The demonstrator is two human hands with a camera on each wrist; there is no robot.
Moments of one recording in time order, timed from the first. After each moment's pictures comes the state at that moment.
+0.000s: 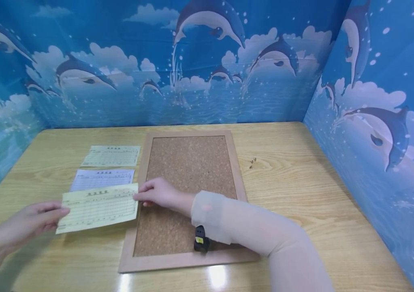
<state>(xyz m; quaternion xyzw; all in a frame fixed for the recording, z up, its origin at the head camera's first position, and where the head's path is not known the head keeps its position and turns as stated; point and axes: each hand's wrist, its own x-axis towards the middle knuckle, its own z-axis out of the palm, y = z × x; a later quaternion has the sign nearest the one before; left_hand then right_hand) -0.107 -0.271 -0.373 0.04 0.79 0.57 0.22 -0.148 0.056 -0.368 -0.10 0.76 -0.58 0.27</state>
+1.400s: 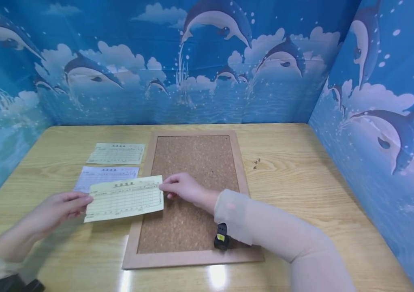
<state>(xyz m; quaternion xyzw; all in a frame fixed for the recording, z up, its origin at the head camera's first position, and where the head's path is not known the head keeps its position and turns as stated) -0.112 -0.227 -0.361 0.02 0.82 0.54 0.20 -0.152 0.101 -0.366 -0.07 0.78 -0.57 0.26</state>
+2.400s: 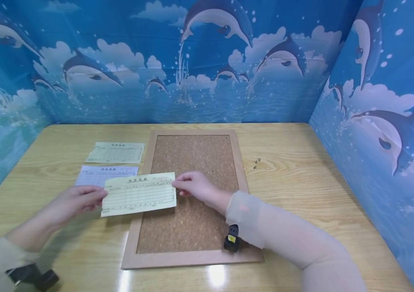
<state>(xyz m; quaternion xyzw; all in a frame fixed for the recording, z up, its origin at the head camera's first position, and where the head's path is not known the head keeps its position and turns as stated) -0.125 -0.198 -0.357 0.04 0.82 0.53 0.21 -0.151 0.126 -0.367 -0.02 0.79 -0.57 0.23</state>
